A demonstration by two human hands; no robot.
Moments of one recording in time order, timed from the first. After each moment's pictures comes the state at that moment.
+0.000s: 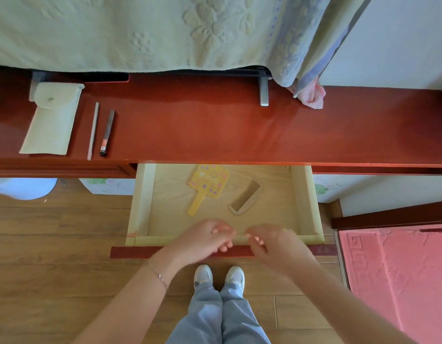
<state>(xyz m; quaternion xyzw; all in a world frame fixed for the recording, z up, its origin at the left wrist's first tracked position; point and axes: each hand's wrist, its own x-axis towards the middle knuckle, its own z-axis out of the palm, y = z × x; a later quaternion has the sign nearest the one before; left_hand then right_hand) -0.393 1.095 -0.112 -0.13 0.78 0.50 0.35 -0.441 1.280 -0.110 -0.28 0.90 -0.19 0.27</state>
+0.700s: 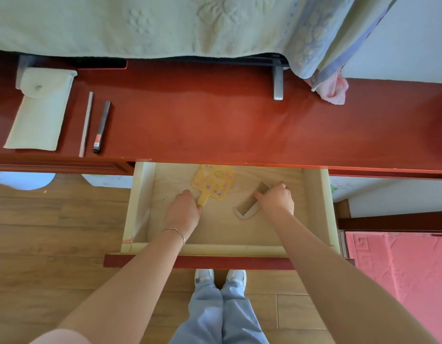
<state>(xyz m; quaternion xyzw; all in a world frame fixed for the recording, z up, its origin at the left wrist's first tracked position) -0.445 1.049 -0.225 -0.32 0.89 0.23 0.24 -0.543 1.226 -0.214 0.16 0.92 -0.20 0.30</state>
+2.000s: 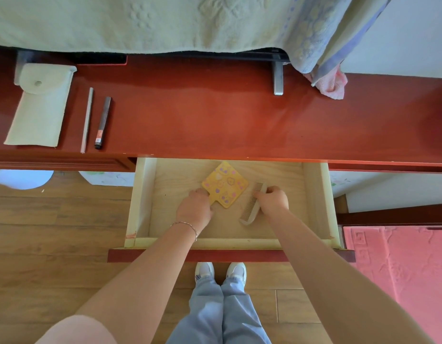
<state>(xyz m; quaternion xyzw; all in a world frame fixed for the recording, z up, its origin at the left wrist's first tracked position) -0.449 1.067 -0.217 -0.24 0.90 0.20 0.30 -0.524 1.228 -0.219 0.23 0.83 -0.40 0.31</state>
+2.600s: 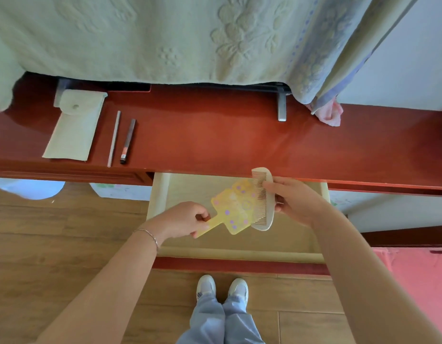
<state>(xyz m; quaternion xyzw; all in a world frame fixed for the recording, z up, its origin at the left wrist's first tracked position) -0.429 1.011 -0.132 -0.10 0.85 0.37 0.36 -0.548 1.240 -0.115 0.00 0.68 -0.58 0.45</state>
